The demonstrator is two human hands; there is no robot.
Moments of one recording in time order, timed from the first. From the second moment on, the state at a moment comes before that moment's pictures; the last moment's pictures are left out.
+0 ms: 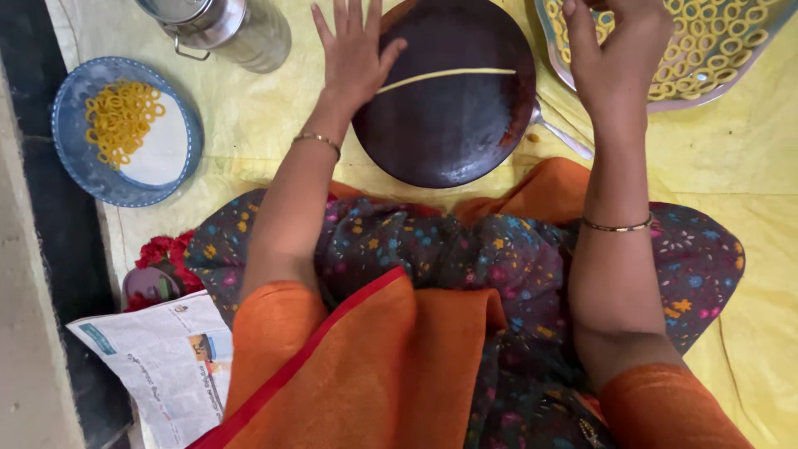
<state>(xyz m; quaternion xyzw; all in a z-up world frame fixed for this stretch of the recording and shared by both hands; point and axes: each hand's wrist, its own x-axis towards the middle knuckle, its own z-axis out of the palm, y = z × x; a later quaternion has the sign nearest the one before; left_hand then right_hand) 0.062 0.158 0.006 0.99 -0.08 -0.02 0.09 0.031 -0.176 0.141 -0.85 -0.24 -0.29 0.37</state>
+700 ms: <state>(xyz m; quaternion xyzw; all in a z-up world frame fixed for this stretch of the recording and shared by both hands) 0.027 0.143 0.017 0.97 -0.22 0.01 0.11 0.032 -0.177 0.146 -0.86 -0.25 -0.32 0.31</state>
